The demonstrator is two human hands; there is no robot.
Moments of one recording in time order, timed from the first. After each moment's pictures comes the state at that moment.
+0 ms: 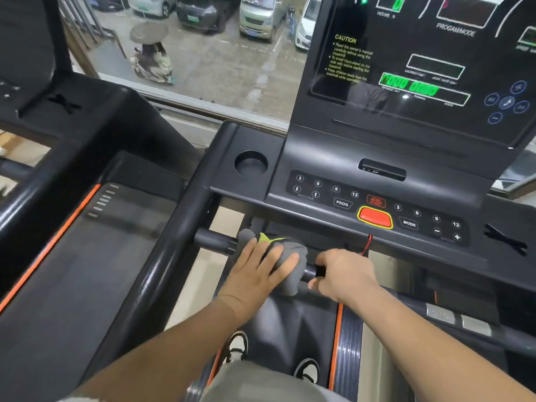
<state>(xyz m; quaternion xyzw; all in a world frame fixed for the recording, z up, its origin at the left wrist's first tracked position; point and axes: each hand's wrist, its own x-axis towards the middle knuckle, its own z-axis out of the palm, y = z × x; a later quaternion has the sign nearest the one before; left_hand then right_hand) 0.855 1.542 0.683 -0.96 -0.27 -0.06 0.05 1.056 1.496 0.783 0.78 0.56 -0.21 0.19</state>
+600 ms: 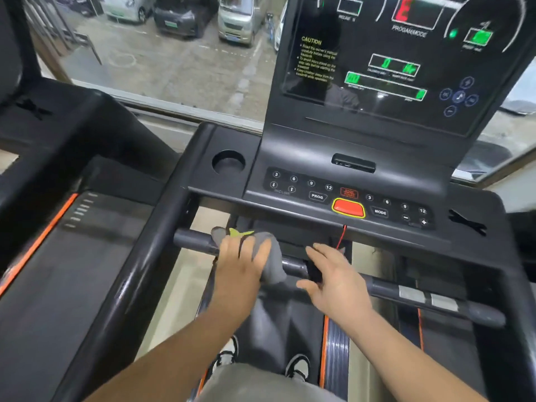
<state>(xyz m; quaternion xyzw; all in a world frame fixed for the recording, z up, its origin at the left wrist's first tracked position) 0.876 1.531 0.695 -0.91 -0.41 -0.01 0.00 1.069 1.425 0.750 0.80 0.59 -0.11 -0.08</state>
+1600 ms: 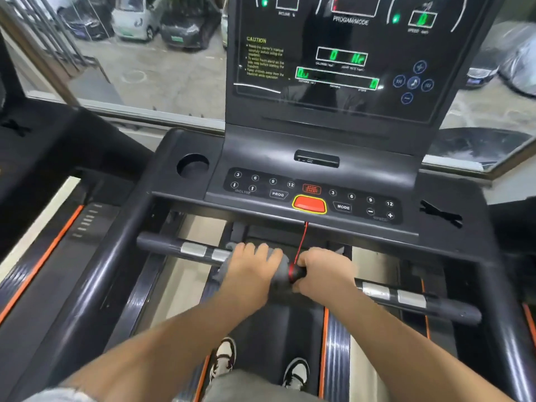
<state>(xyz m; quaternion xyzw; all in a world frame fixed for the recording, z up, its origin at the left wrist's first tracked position) 0.981 1.495 0.722 -0.94 -0.34 0.08 0.01 1.140 1.431 0.772 0.79 0.57 -0.20 0.09</state>
